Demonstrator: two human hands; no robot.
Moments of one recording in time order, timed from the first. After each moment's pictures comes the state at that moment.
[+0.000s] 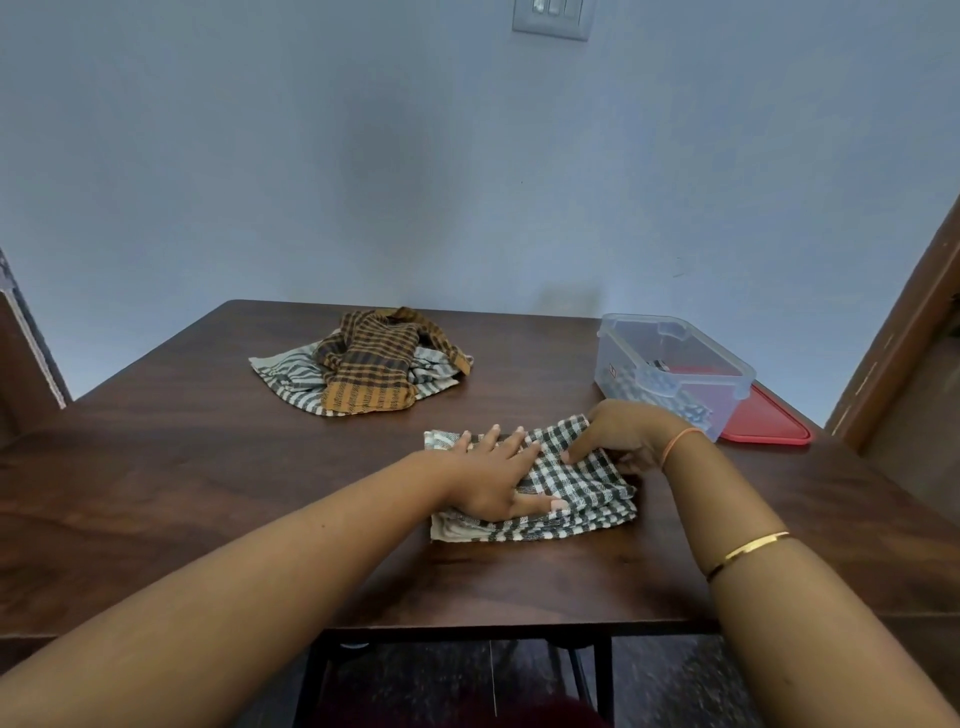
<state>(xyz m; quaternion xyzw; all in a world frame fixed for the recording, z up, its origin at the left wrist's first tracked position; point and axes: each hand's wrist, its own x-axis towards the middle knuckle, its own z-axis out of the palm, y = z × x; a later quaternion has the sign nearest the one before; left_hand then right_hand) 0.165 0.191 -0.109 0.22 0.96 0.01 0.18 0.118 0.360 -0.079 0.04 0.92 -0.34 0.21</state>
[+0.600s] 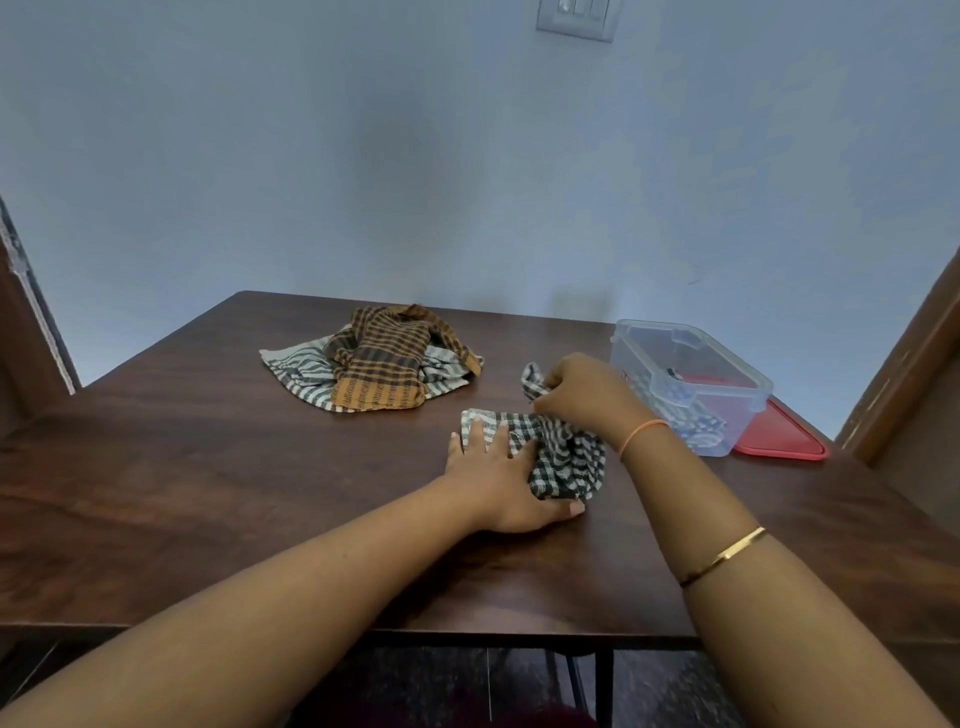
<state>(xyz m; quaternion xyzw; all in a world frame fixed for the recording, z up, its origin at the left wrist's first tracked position) 0.168 0.202 -0.124 0.08 0.99 0.09 0.10 0.114 0.309 -0.060 -0.09 0.97 -0.20 -0.05</state>
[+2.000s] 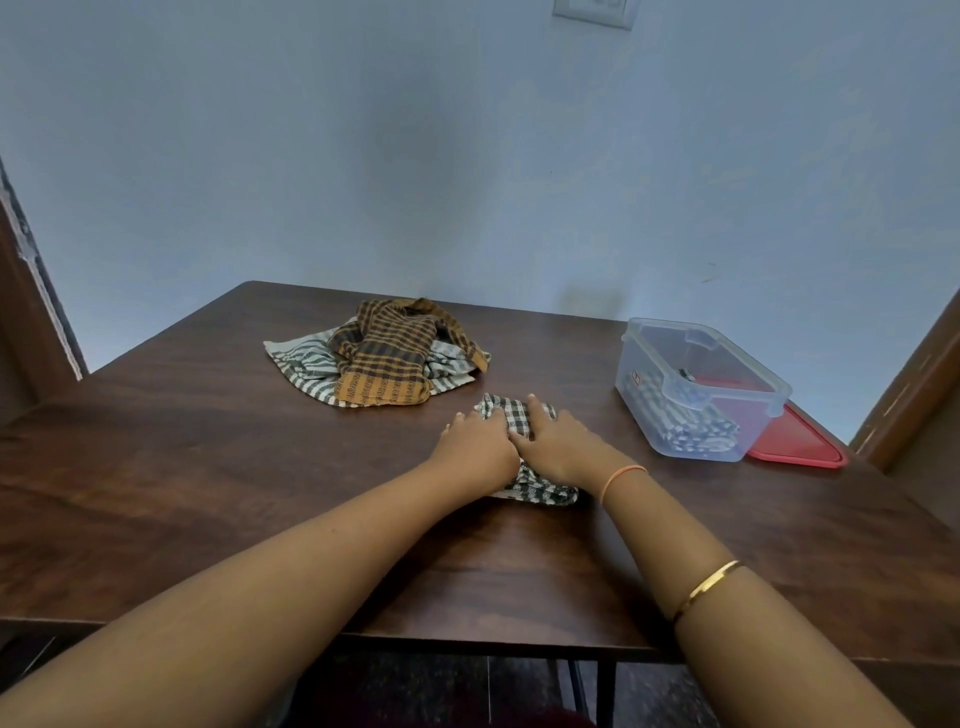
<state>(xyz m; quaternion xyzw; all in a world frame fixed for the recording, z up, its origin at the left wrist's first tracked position) 0.142 0.185 -0.122 -0.01 0.97 0.23 0.03 0.112 0.299 -0.115 -0.10 0.98 -0.12 0.09</state>
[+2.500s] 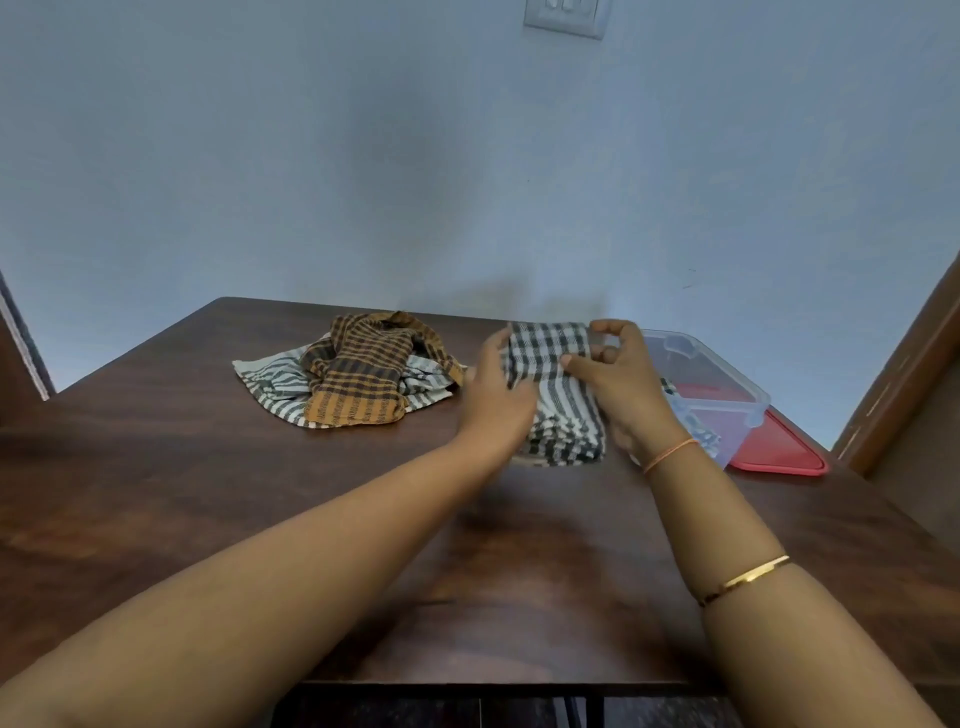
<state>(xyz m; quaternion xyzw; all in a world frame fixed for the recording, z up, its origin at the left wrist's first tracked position) 0.123 0.222 -0.084 -0.01 0.76 0.64 -0.14 0.093 0.341 -0.060 -0.06 0.73 -0.68 -0.09</state>
